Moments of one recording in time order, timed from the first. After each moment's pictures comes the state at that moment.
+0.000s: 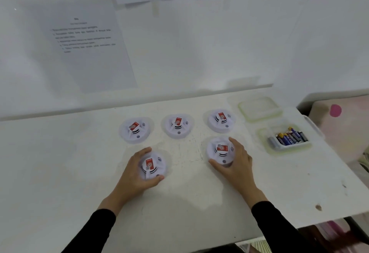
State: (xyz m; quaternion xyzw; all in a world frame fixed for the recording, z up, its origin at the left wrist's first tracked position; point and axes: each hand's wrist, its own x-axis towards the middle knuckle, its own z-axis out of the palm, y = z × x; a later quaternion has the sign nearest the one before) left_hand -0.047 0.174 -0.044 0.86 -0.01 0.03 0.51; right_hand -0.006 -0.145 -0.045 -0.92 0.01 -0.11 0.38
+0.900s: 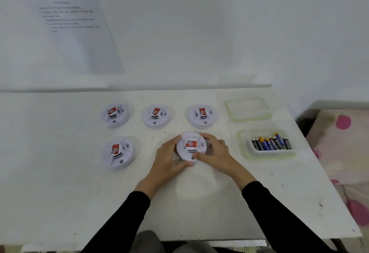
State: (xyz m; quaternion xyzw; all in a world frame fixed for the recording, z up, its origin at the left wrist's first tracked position) left_hand -0.007 -0.021 -0.057 0.89 -0.04 0.10 0.45; right_hand 0.046 -0.211 -0.030 -0.87 -0.11 0.16 0.45
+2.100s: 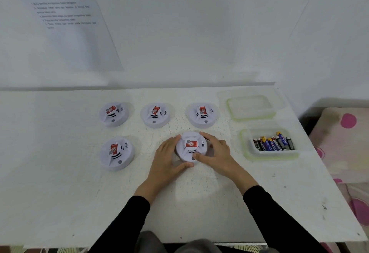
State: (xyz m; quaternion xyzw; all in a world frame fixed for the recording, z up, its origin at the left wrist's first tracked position) left_hand -0.003 -0.020 -0.089 0.92 -0.03 0.10 0.39; right_hand 0.048 -0.214 -0.041 -0.87 -0.12 0.16 0.46
